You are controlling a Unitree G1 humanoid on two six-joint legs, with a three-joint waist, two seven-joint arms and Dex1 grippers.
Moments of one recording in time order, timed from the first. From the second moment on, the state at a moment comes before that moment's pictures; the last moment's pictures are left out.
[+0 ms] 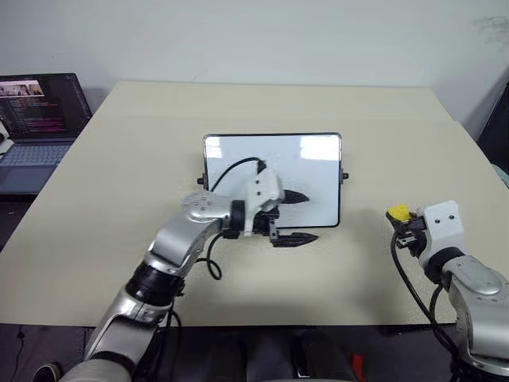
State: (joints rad) left arm -0.64 0.40 -0.36 -0.07 -0.31 0.40 -1.04; right arm 0.00 -0.32 -0.29 -0.61 -0.04 0.84 0.43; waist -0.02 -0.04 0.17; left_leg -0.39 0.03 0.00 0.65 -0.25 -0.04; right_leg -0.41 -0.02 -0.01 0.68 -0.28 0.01
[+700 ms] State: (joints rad) left arm -0.74 0.26 -0.44 0.17 -0.15 0.21 -1.08; right arm -0.11 -0.31 -0.24 -0.34 0.05 0.78 0.33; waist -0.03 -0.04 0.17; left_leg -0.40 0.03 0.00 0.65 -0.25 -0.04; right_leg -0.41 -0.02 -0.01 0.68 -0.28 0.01
